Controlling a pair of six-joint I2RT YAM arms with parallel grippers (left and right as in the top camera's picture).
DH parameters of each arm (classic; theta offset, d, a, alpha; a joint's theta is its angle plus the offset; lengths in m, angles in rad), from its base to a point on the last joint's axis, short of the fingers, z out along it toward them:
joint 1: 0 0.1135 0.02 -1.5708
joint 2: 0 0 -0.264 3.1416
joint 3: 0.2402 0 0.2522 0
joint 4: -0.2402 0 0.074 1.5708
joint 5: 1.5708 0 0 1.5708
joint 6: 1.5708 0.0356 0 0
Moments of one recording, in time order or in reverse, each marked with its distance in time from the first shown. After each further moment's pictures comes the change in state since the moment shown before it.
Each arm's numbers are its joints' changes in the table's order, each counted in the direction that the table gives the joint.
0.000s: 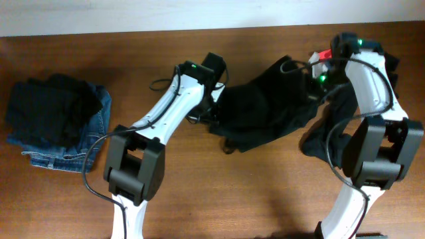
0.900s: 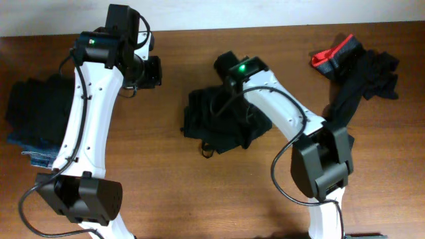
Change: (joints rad) left arm 0.344 -0.266 0.210 -0.157 -0.018 0.000; right arm 0.629 0.027 -0.028 0.097 0.750 0.077
